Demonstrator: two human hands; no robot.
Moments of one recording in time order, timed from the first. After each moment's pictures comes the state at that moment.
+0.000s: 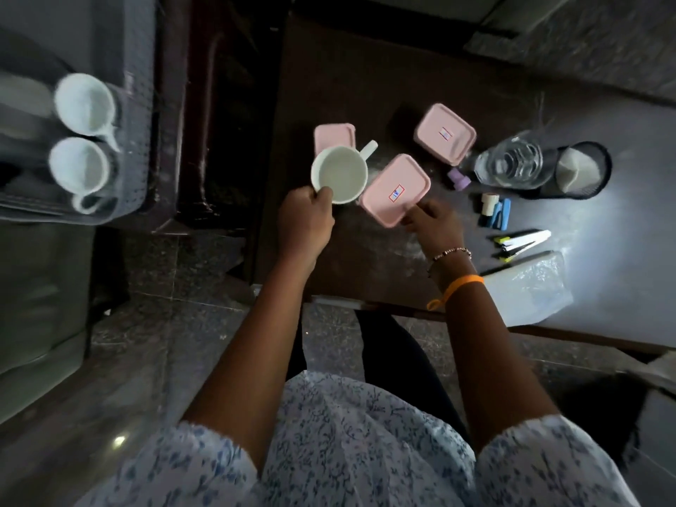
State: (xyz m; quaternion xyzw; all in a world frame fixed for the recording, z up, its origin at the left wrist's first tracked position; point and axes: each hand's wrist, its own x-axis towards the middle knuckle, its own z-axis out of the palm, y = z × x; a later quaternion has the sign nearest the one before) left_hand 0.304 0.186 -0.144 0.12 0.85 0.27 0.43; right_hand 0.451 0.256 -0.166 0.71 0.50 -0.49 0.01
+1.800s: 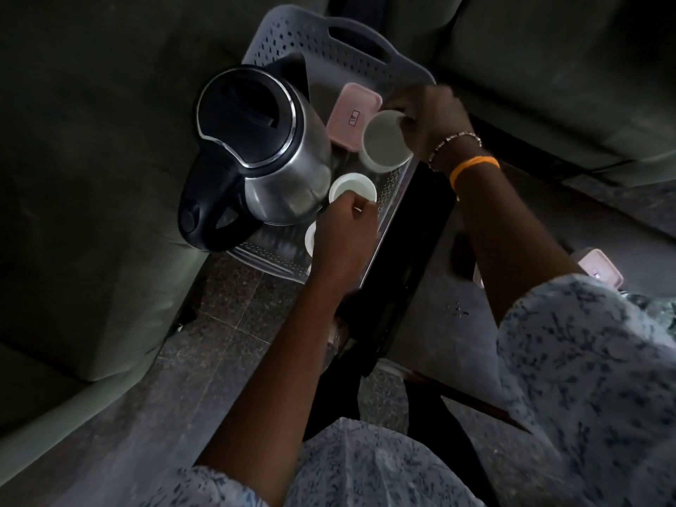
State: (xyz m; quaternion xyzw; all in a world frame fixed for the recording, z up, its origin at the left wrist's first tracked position) left_hand 0.049 0.123 -0.081 0.09 0.83 0.40 0.39; right_hand 0.052 0.293 -0.094 0.34 0.91 -0.24 0.08
